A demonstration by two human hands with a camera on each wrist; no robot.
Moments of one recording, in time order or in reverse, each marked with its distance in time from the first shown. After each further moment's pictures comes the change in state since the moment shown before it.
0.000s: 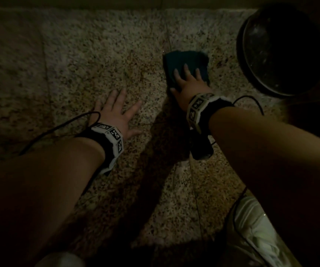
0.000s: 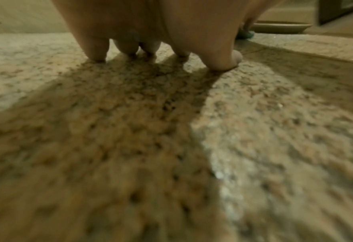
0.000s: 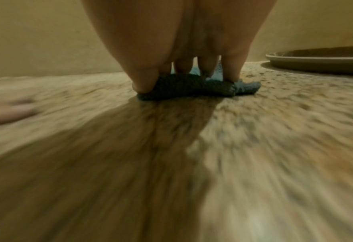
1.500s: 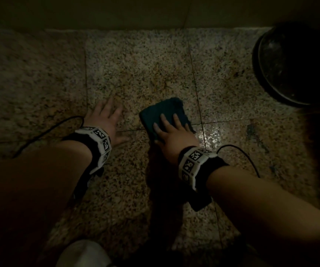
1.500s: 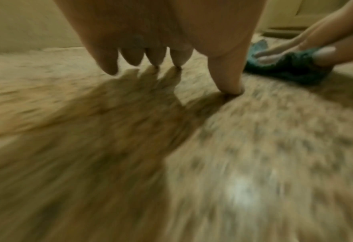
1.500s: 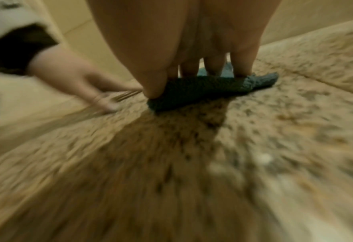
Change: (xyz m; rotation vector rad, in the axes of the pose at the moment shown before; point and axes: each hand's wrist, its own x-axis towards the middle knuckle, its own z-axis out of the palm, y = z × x) left_hand -0.037 -0.071 0.020 -0.064 0.011 -0.157; right_hand -0.081 -0.069 0.079 -0.082 -0.100 -0.336
